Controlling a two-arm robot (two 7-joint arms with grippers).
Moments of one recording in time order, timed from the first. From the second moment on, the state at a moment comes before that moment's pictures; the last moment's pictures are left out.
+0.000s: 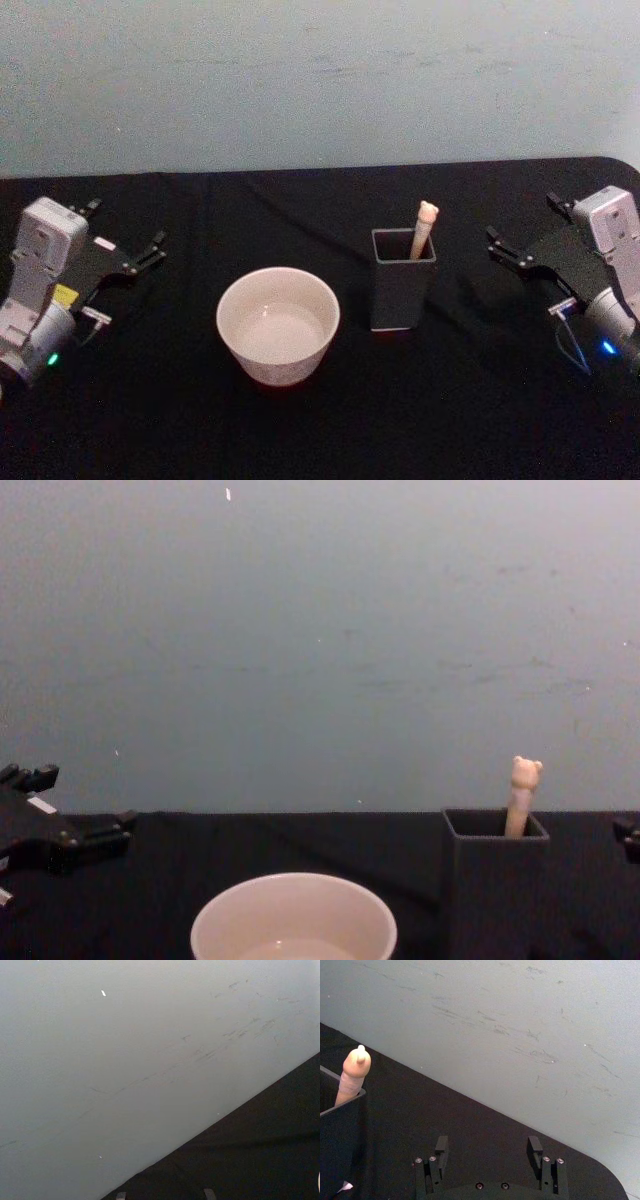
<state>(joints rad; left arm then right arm) -0.20 0.60 0.45 -1.41 -0.25 -0.12 0.03 0.20 0.60 -0.45 -1.41 0.25 -0.12 -0.03</state>
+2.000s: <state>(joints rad) -0.20 0.60 0.45 -1.41 -0.25 -0.12 0.03 0.09 0.64 -0.35 -1.56 0.45 -0.11 0.23</state>
